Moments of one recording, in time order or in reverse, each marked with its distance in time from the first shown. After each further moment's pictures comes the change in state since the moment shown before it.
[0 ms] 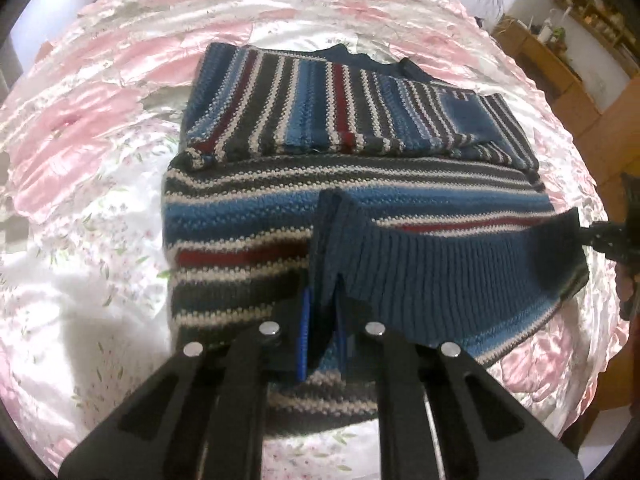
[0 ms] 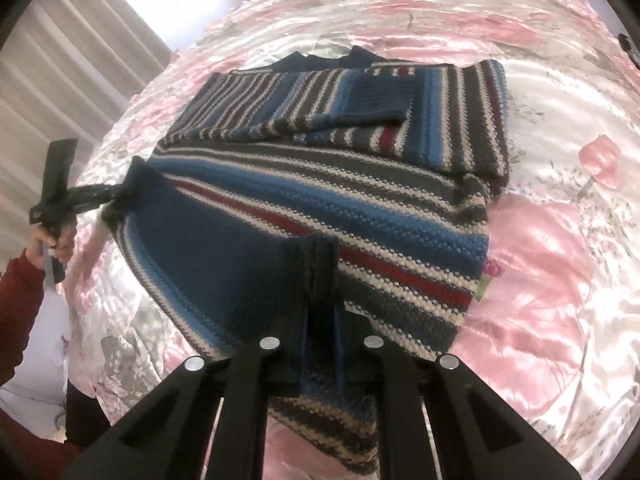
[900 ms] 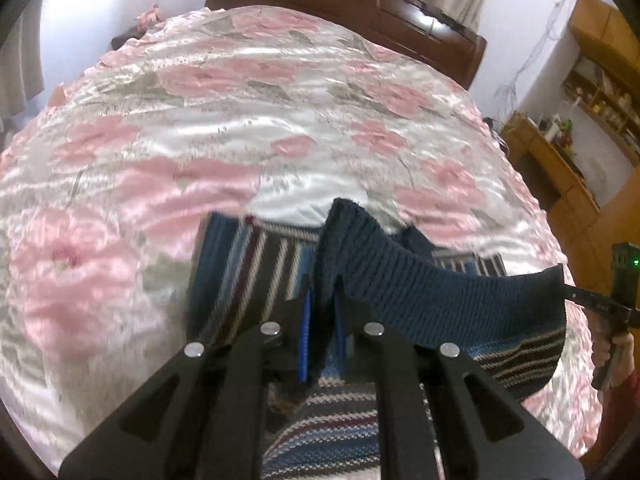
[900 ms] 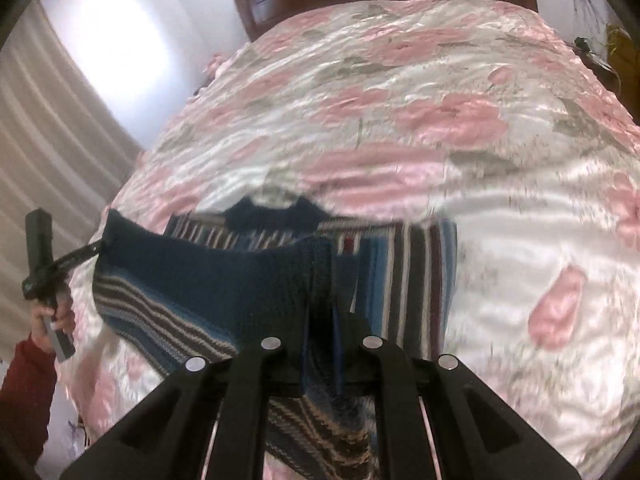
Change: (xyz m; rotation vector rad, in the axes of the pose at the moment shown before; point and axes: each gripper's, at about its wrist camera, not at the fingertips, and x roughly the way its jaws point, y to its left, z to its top) left arm -0.030 0.008 0.163 -0.154 -0.295 -0.016; right arm -0.037 -0.050 0.166 0.142 -0.228 -0.056
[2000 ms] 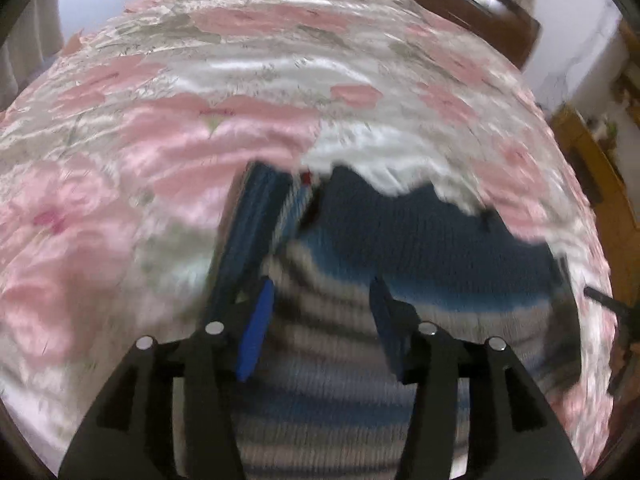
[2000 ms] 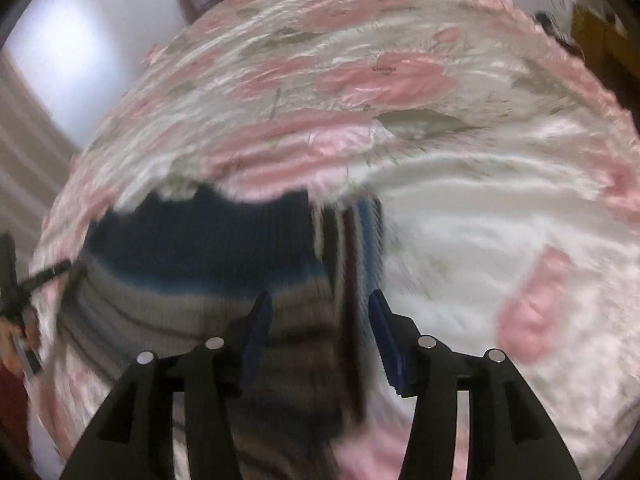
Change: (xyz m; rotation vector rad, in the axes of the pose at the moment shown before) left arm 0.062 0.043 -0.025 -0.060 0.152 0.113; right arm 0.039 -0.057 -0.025 0.055 0.070 -0.167
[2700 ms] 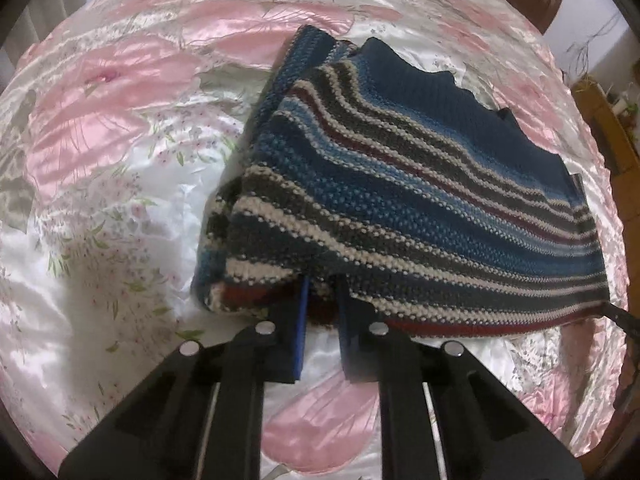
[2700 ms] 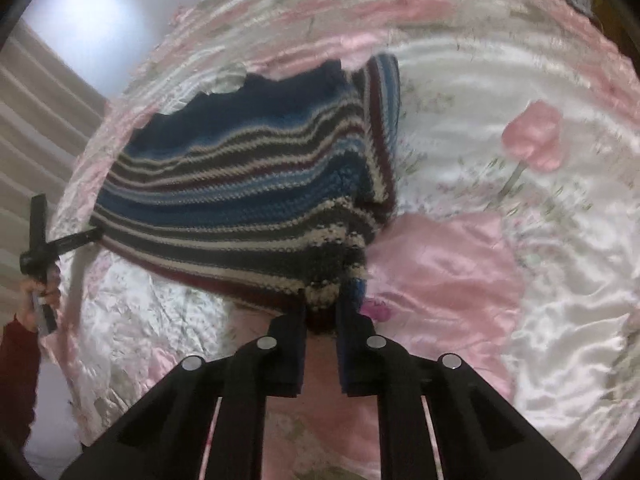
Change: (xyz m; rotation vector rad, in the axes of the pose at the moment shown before) left arm -0.011 0.021 -0.095 -0.060 0.159 0.068; right arm -0.029 0.006 -0.107 -0.023 0.136 0.082
